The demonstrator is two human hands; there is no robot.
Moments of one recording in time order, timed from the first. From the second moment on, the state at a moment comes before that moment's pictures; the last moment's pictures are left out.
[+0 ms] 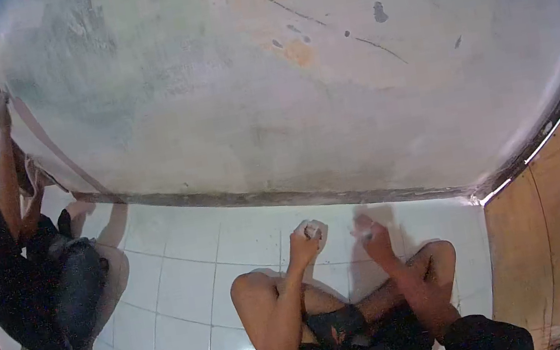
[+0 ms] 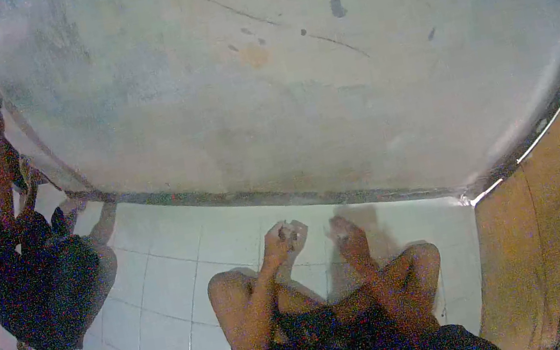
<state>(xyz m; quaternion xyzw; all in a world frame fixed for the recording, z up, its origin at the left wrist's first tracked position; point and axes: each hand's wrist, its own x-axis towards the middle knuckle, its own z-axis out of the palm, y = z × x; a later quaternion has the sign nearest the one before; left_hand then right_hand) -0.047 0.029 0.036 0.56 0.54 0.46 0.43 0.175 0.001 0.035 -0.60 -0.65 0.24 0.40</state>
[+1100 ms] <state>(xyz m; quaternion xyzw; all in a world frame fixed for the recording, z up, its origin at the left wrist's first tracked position) -0.078 0.035 0.032 0.56 0.54 0.47 0.43 0.059 0.149 0.311 -0.46 -0.61 -0.17 0.62</state>
